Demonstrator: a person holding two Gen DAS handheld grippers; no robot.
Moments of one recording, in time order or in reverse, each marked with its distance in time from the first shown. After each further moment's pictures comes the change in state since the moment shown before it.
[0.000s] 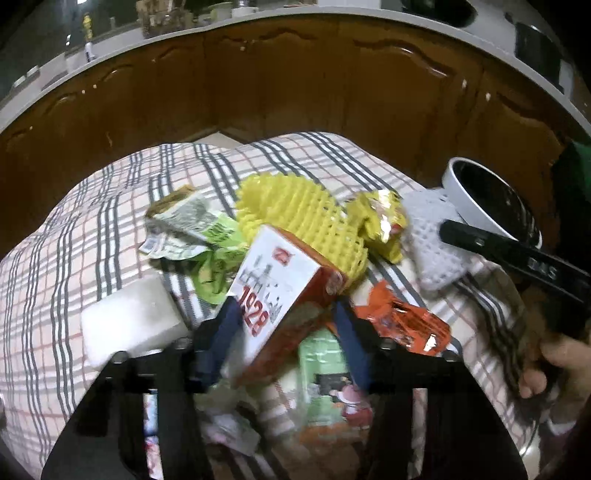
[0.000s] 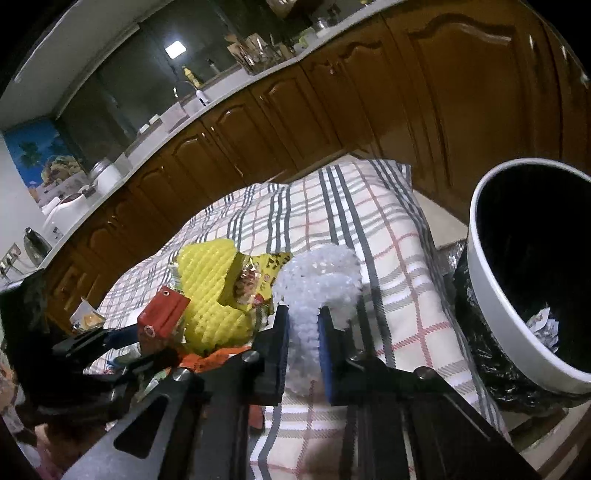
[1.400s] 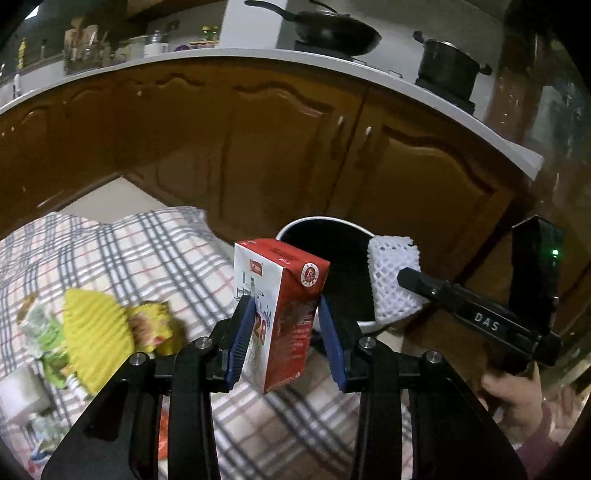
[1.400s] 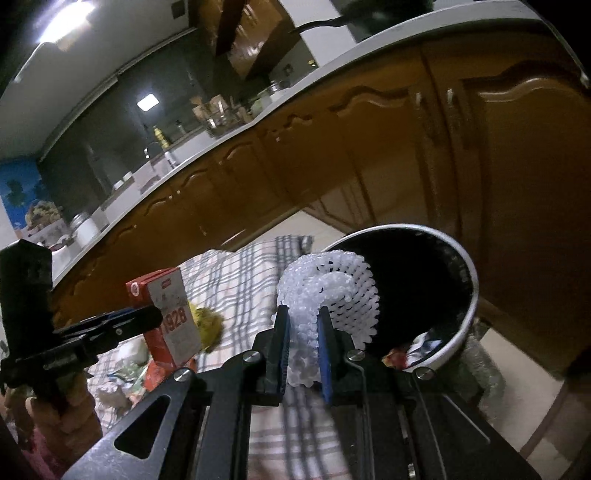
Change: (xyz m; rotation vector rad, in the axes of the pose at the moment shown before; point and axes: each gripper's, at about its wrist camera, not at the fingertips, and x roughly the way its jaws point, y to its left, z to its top) left arm -0.038 -0.146 0.074 0.092 -0.119 -0.357; right arm -0.140 -0.093 0.011 0.074 -0.207 -0.137
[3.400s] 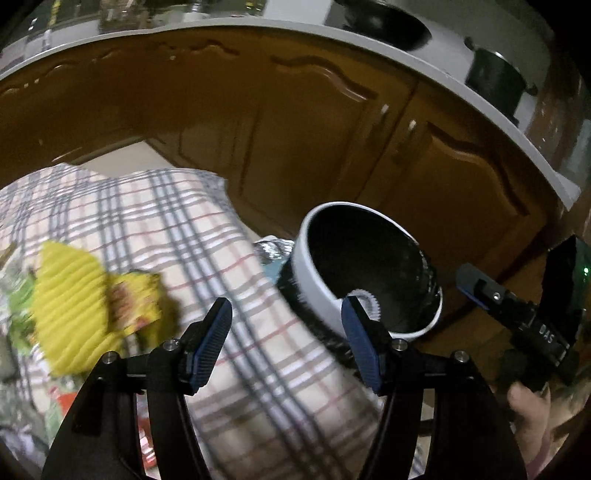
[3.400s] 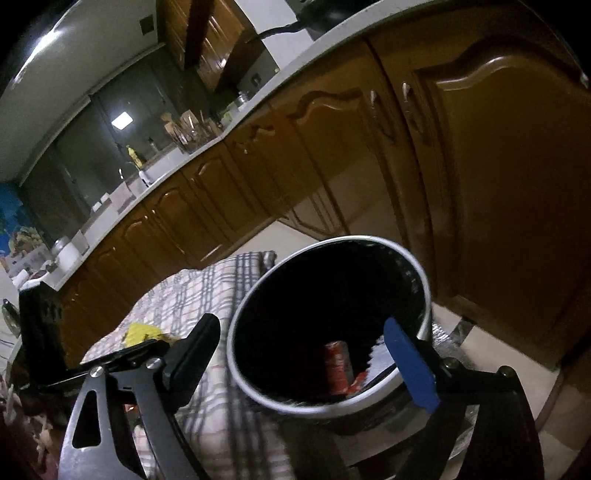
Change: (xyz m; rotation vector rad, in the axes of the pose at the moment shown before) left arm 0.037 0.026 -0.019 -0.164 0.046 0.066; right arm 0.006 -0.033 0.008 0.083 -0.026 -0.047
